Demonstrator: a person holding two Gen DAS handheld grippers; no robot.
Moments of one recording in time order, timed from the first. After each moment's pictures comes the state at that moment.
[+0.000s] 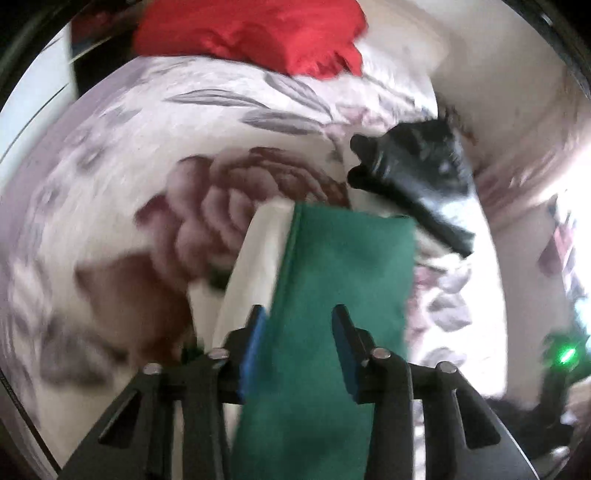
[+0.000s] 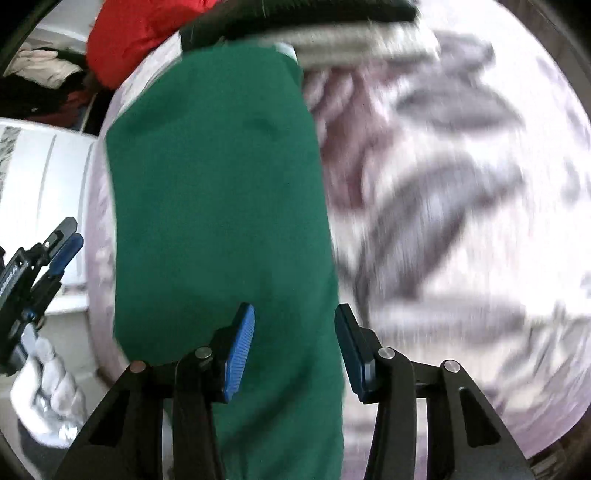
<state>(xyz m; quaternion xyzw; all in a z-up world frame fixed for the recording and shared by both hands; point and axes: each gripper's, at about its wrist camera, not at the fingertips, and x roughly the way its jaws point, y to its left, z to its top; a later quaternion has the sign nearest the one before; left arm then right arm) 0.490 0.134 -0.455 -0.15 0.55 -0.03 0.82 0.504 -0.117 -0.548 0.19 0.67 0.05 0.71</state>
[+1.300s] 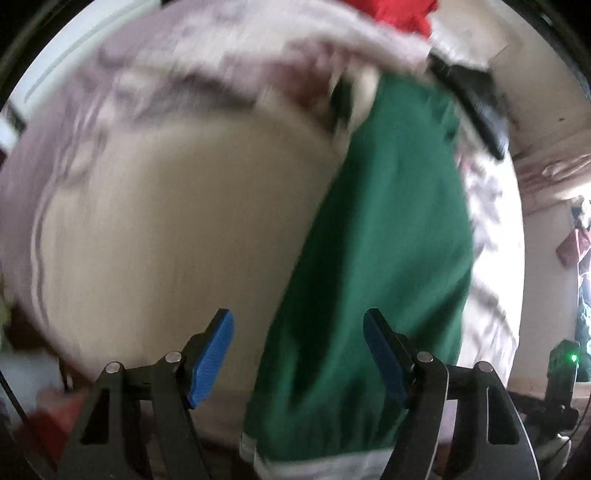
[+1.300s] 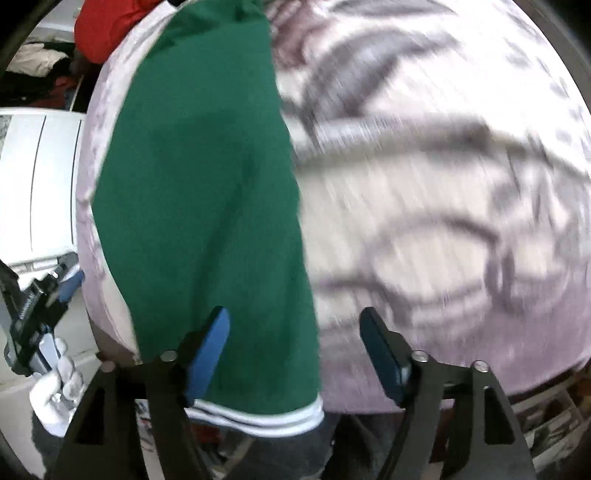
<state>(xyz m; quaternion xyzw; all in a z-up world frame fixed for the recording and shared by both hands) 0.181 0.157 -0.476 -0.24 0.64 0.06 0.73 0.308 -0.126 -0.583 0.20 0.72 0.05 0.66</state>
